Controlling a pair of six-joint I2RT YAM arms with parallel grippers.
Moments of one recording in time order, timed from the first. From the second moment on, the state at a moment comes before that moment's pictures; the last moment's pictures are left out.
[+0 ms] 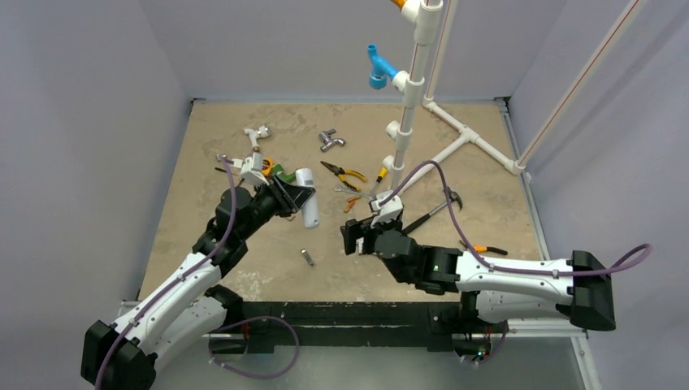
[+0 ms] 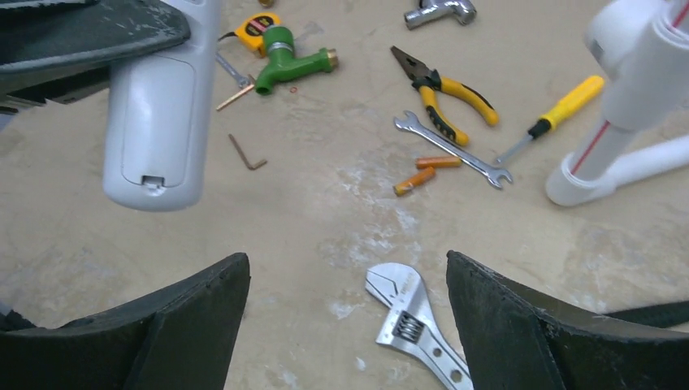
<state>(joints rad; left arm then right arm) -0.50 0.83 0.53 0.12 0.13 -0.80 1.29 1.03 0.65 -0.01 0.79 0.47</state>
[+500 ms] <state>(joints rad) -0.49 0.77 0.42 0.33 0.17 -0.94 1.16 1.21 0.88 0.13 0.51 0.57</state>
